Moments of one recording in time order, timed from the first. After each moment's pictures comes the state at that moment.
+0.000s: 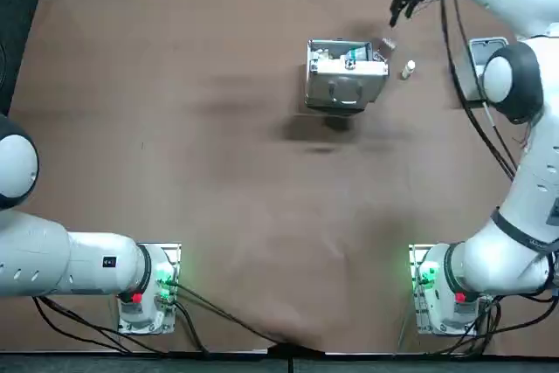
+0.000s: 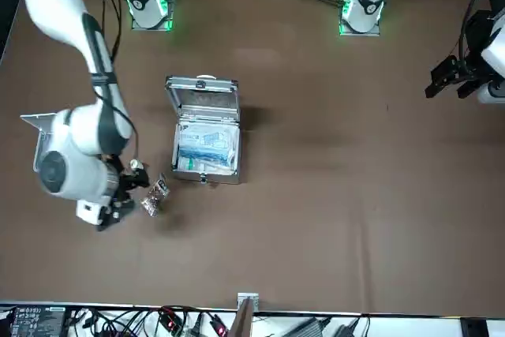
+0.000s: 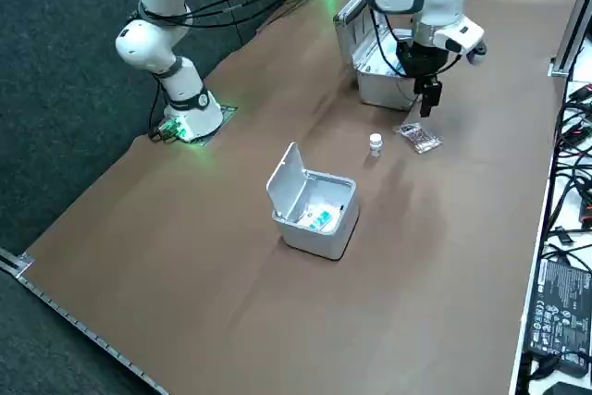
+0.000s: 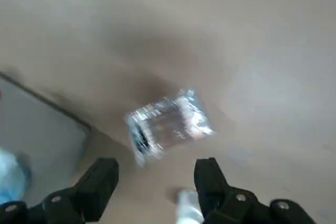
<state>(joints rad) 0.09 0.69 0.06 -1.34 0.04 1.95 -0.36</state>
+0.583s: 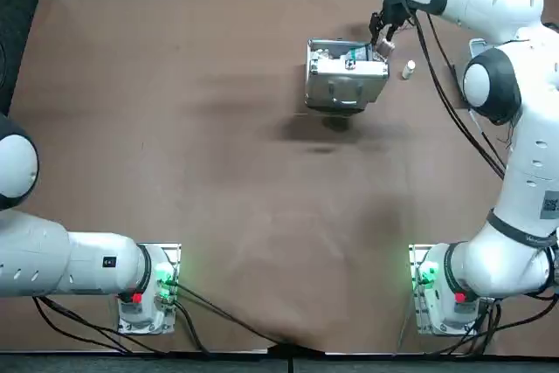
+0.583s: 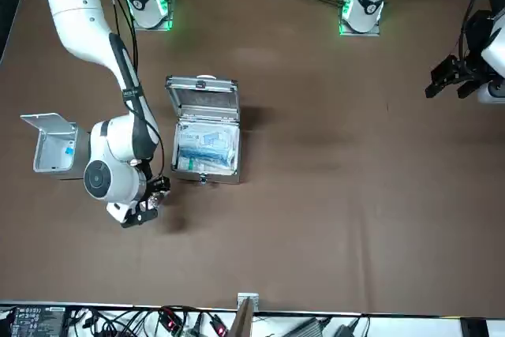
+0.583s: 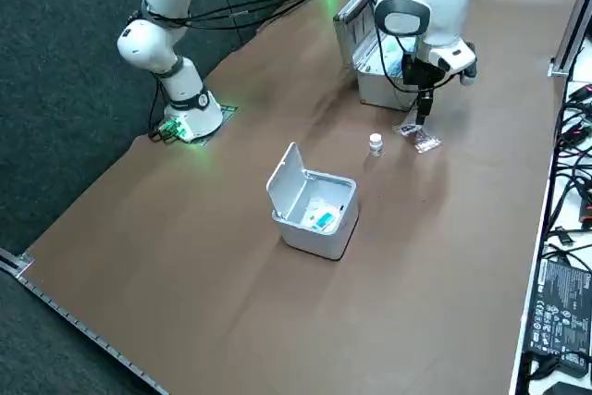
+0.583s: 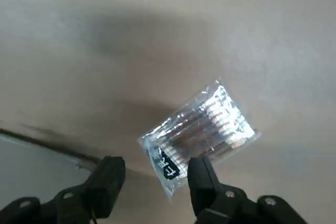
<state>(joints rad) 0.17 0.78 0.05 -1.37 0.03 2.04 -0.07</state>
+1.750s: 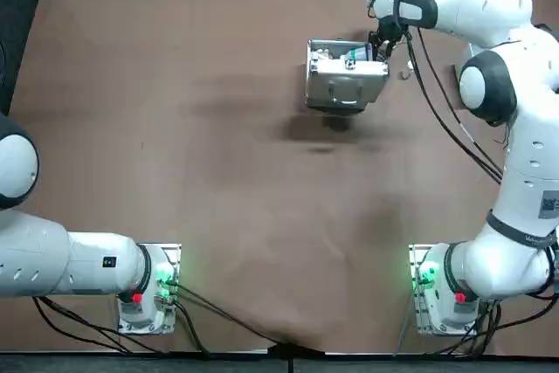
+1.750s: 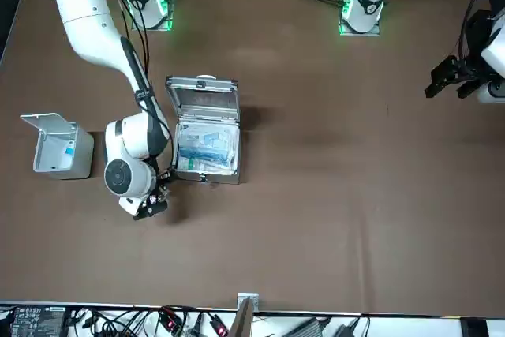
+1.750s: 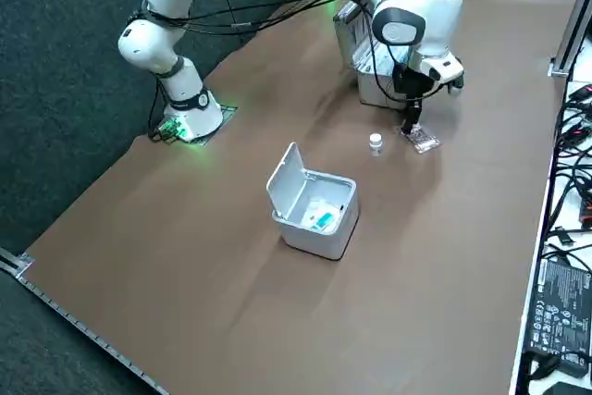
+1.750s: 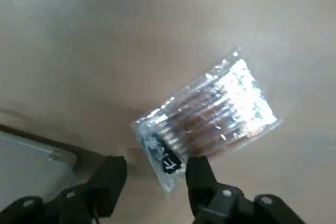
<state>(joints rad) 0.20 0.79 0.05 -1.44 -0.06 2.06 -0.02</state>
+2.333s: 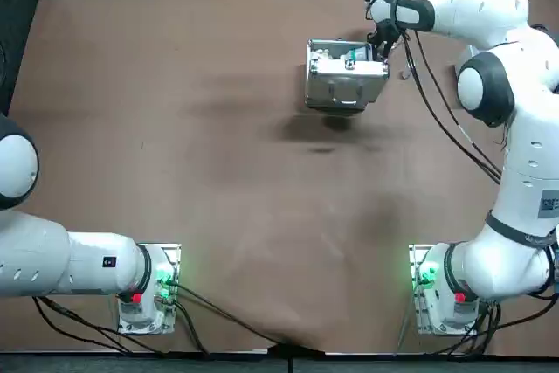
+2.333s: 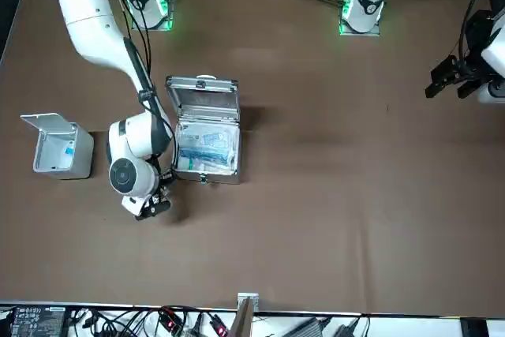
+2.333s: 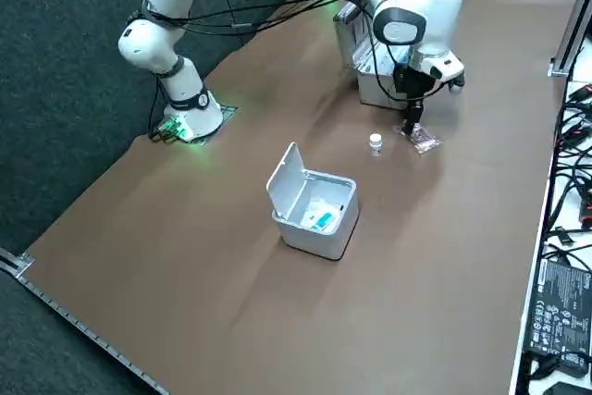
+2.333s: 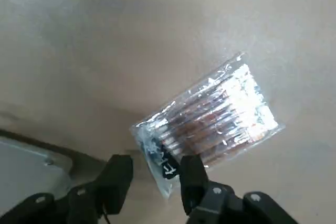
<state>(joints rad) 0.21 0.80 0.05 -1.44 -0.09 2.07 -0.02</state>
